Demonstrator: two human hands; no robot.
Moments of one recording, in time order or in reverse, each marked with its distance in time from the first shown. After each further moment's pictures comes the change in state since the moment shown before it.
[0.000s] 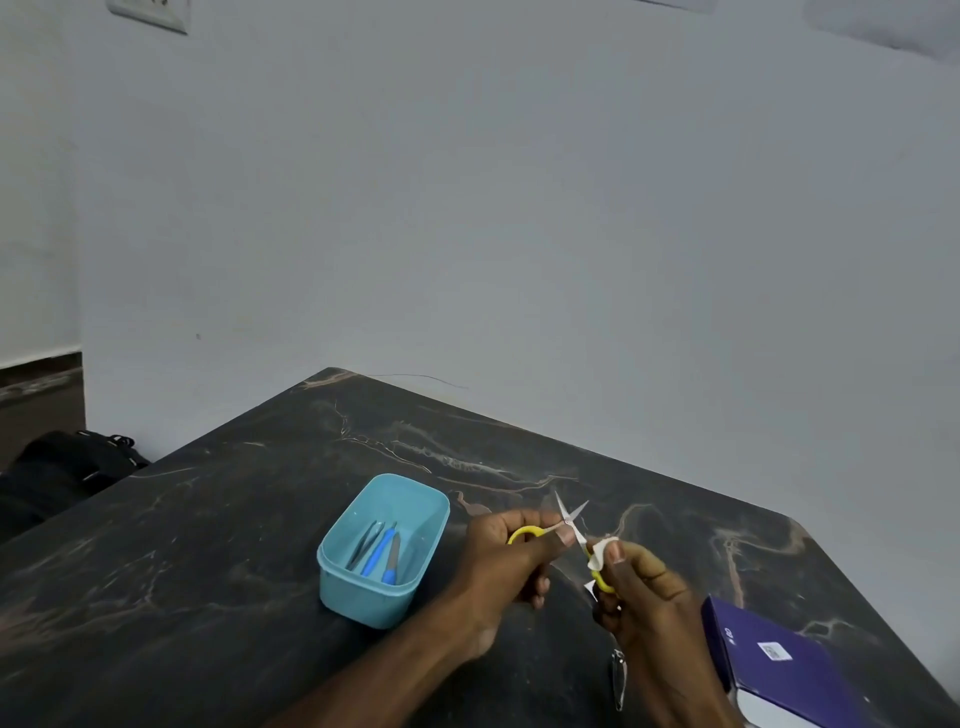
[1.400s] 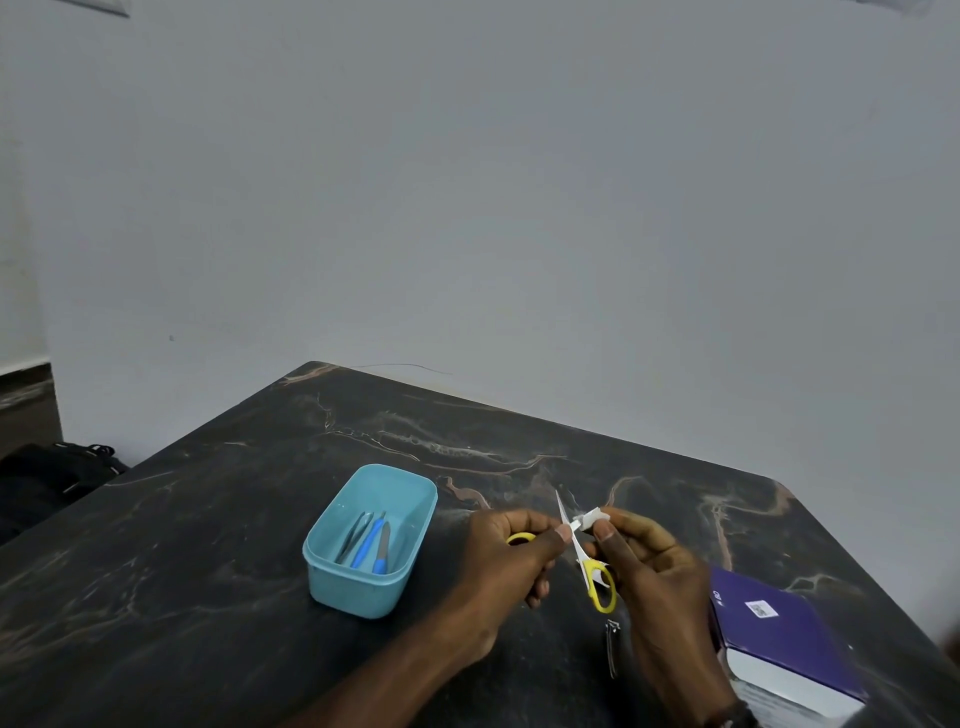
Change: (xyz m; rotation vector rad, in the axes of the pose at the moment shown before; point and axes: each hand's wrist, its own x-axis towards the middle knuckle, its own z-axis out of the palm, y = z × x) left_hand -0.009 -0.008 0.008 0.219 0.007 0.052; right_hand 0.002 0.004 -0.007 -0.026 0.153 -0.137
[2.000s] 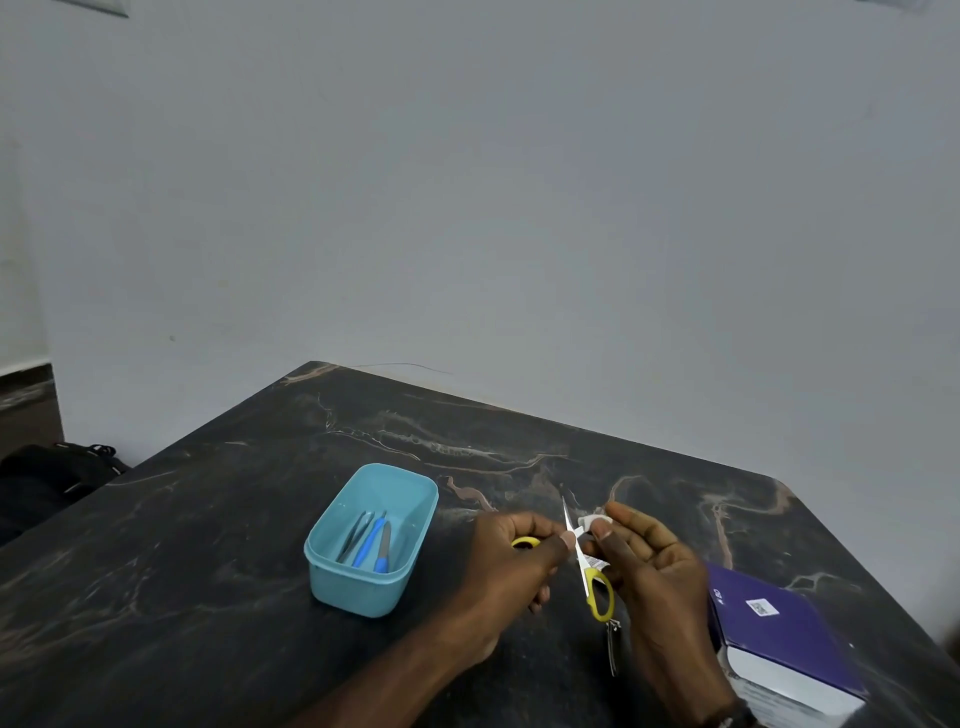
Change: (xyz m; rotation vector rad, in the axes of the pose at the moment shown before) left_hand -0.002 -0.002 0.001 0.040 -0.008 0.016; right_hand 0.001 -0.002 0.004 0.062 0.064 0.039
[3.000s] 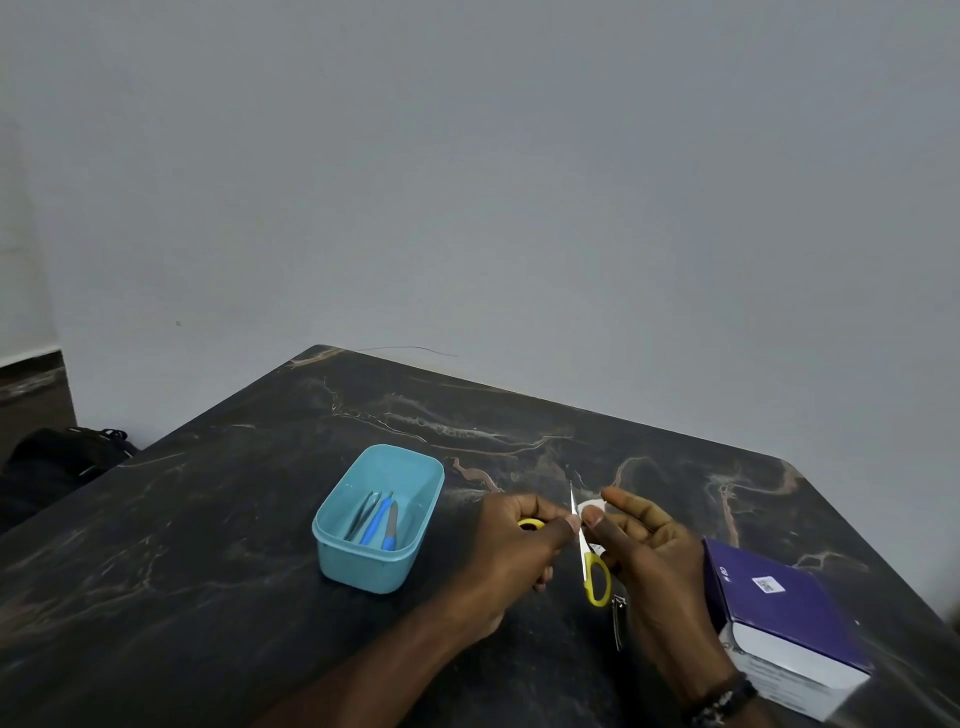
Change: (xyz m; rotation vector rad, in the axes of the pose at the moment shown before) left_hand 0.001 -0.001 0.000 0.048 0.004 -0.005; right_hand -0.006 -0.001 0.000 -0.075 -0.069 0.052
